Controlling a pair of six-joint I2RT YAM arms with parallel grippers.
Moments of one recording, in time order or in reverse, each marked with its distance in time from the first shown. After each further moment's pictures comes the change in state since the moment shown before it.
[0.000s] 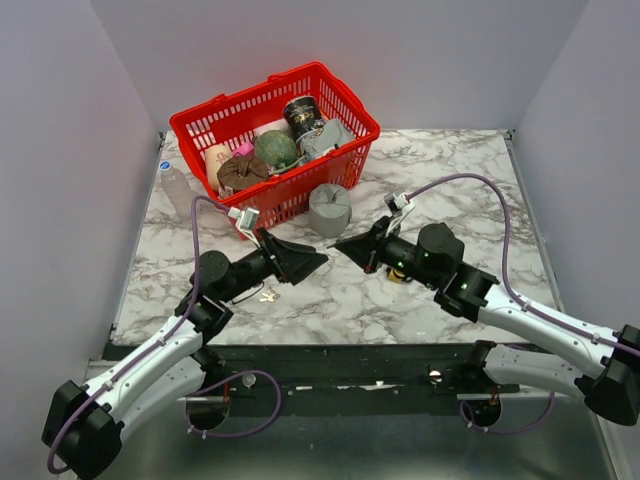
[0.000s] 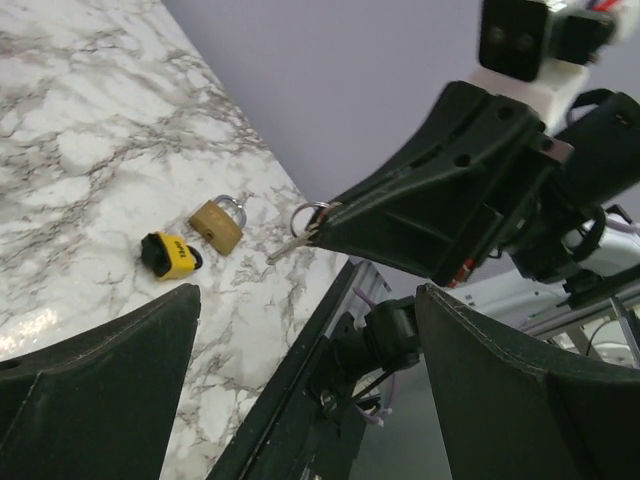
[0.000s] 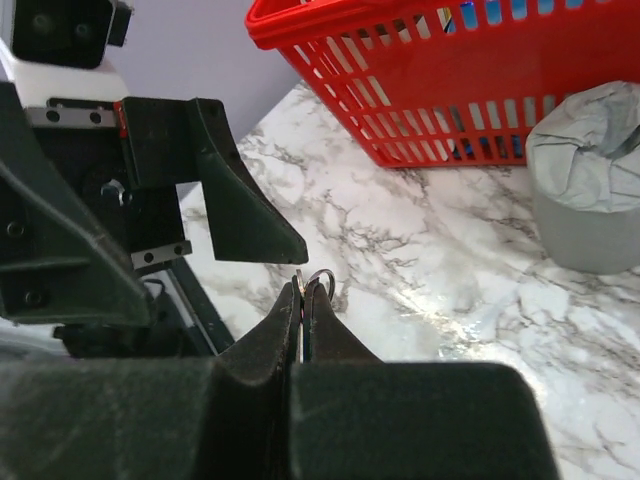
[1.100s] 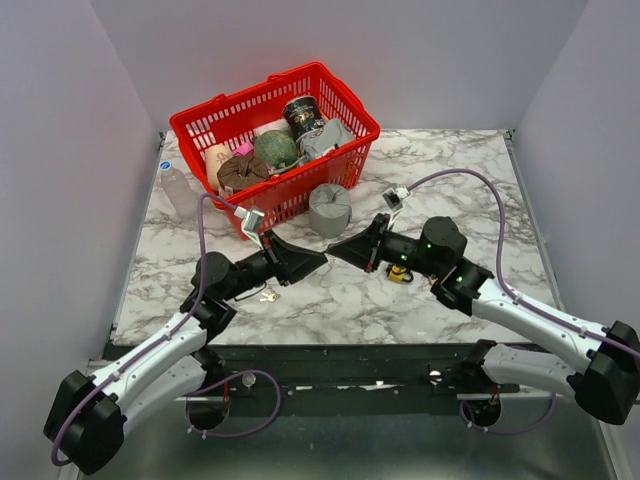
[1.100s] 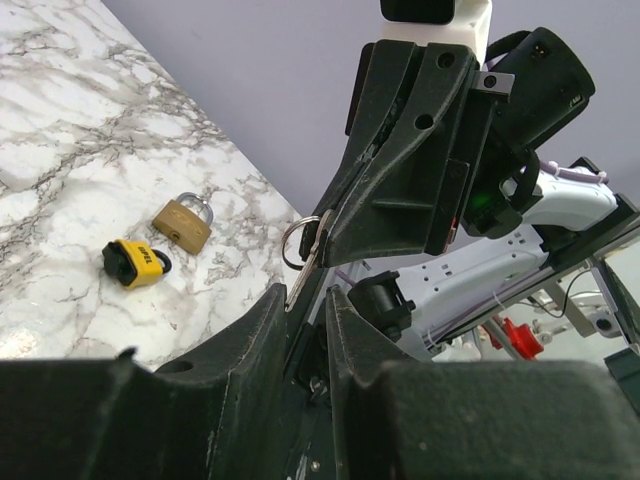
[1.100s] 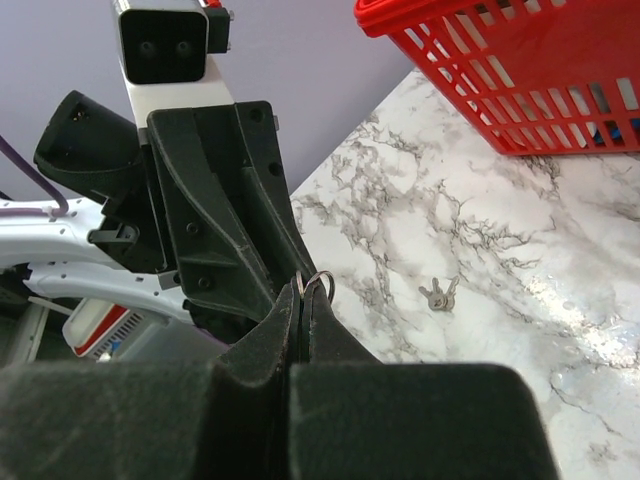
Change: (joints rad) left arm -0.001 0.066 -0.024 0.180 0.122 0.003; right arm -0.111 0.050 -0.030 0.163 -0.333 0.233
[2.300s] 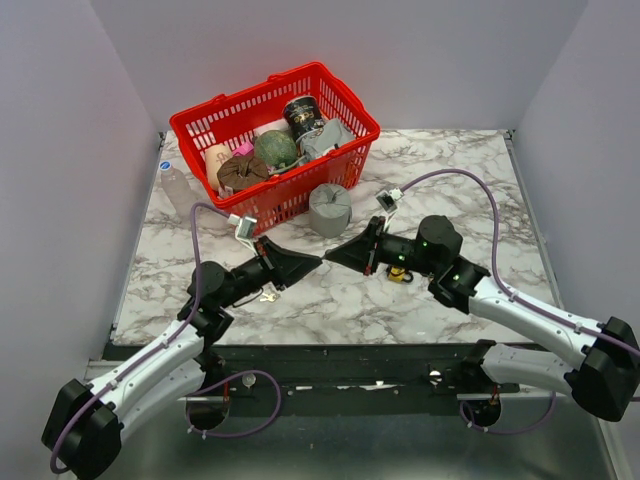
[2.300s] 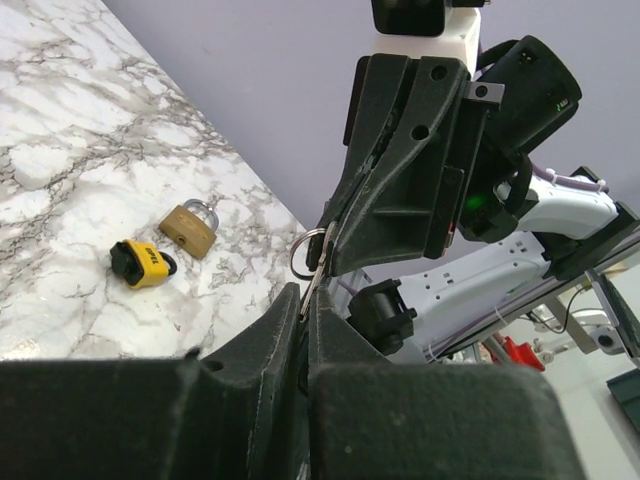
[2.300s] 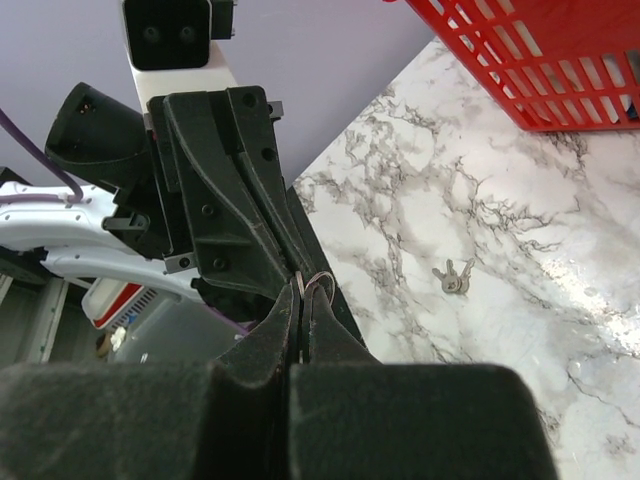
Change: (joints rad) left arm 0.000 -0.064 -0.064 0.019 -0.048 -0.021; right arm -0.007 0.026 0.000 0.000 -0.068 0.008
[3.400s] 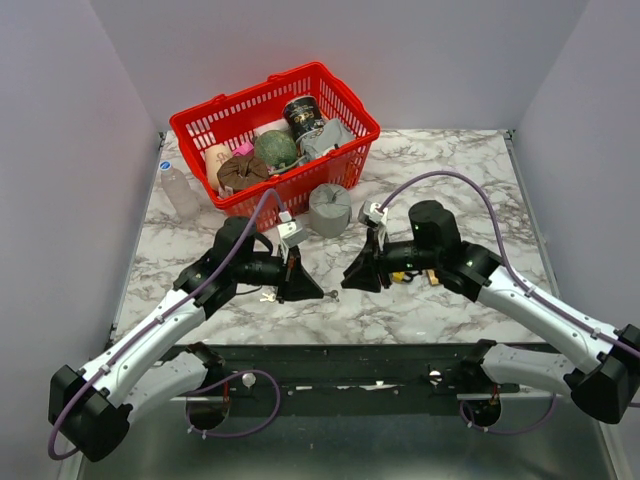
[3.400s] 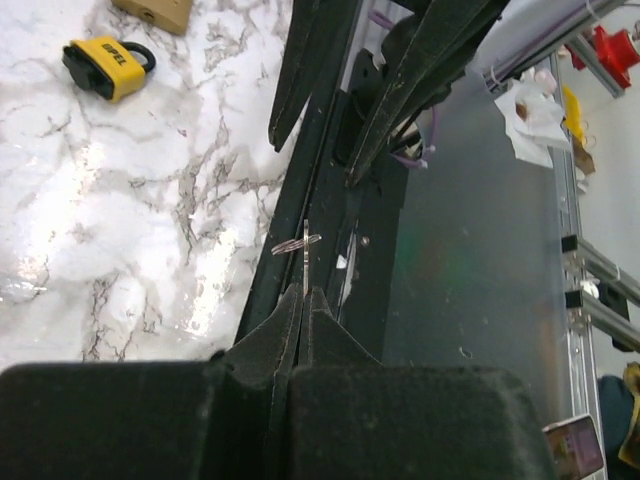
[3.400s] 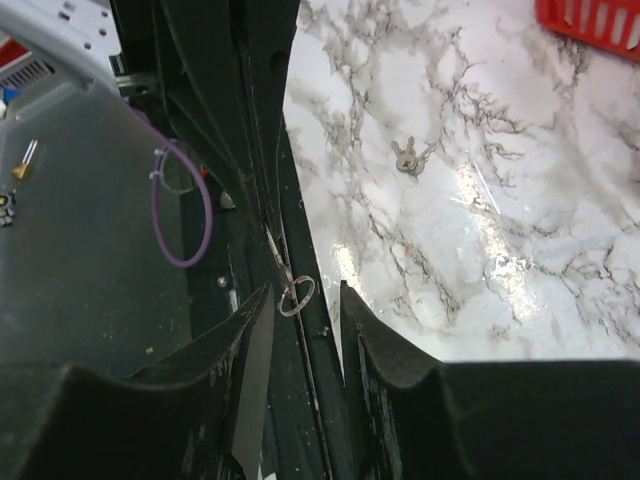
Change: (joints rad) left arm 0.007 0.156 0.405 -0.908 0.424 0.660; right arm -0.032 -0.009 0.199 -0.603 -0.238 -0.569
